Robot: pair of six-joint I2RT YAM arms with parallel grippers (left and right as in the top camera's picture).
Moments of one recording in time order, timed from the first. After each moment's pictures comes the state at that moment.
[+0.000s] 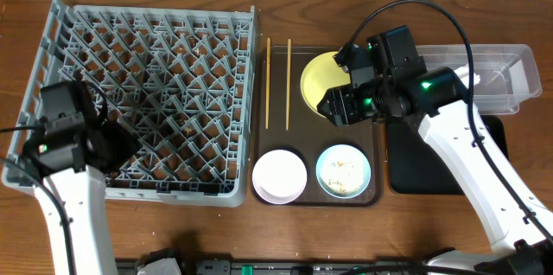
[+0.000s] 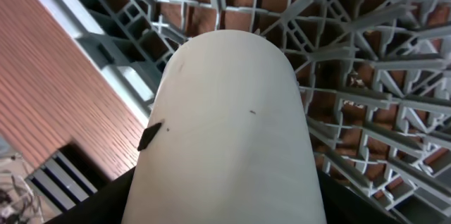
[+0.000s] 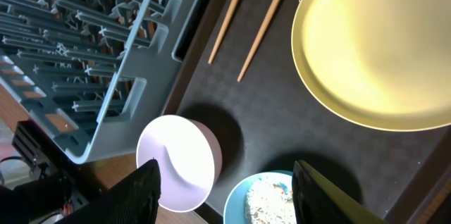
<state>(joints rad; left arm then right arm) 0.34 1.19 1.15 -1.23 -0.14 -0.49 0.38 1.52 1.35 -0.92 -0.42 0.15</state>
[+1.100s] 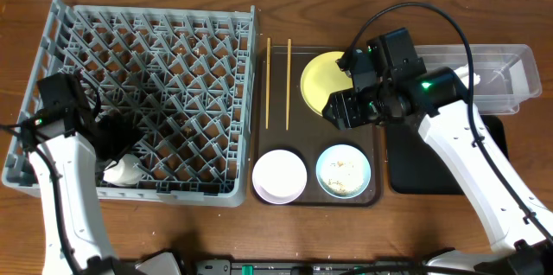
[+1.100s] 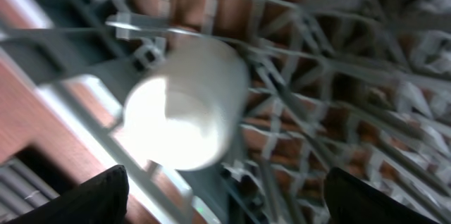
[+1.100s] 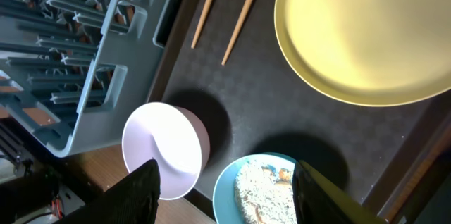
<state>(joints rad) 0.43 1.35 1.13 -1.14 -0.01 -0.45 0.39 1.52 1.35 -0.98 -0.37 0.15</state>
